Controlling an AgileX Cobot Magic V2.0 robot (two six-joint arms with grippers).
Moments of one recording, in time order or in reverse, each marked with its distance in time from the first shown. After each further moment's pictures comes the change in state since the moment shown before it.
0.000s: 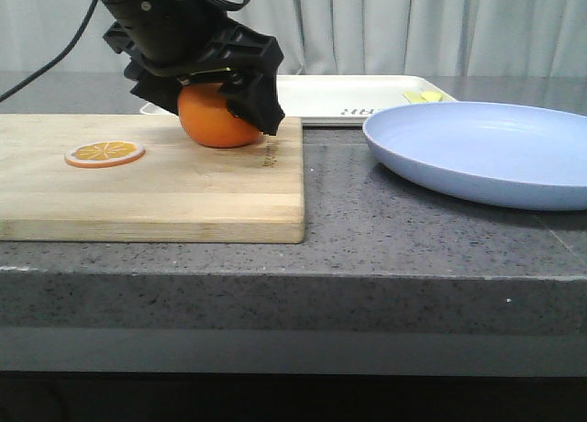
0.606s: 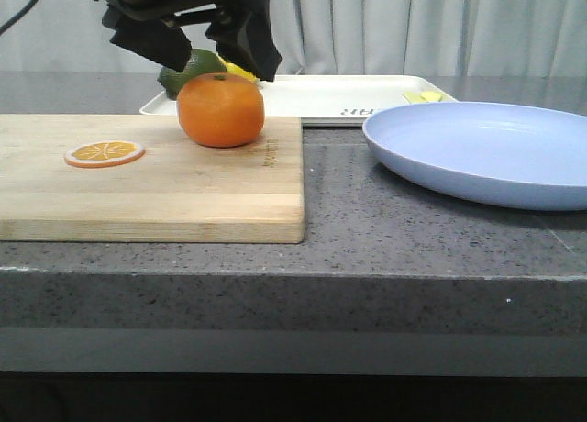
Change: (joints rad) left arm 0.000 -0.102 0.022 -0.002 -0.028 0.000; right arm 0.000 0.000 0.000 0.000 0.000 0.001
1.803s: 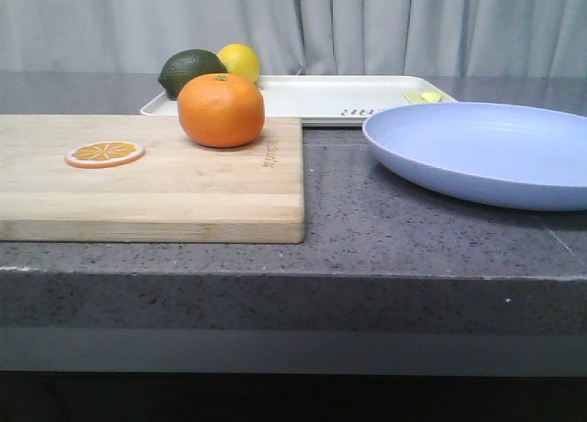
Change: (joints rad) left arm 0.463 -1.033 0.604 -0.046 0.123 -0.041; right arm -0.165 0.000 0.000 -0.042 -0.012 0.084
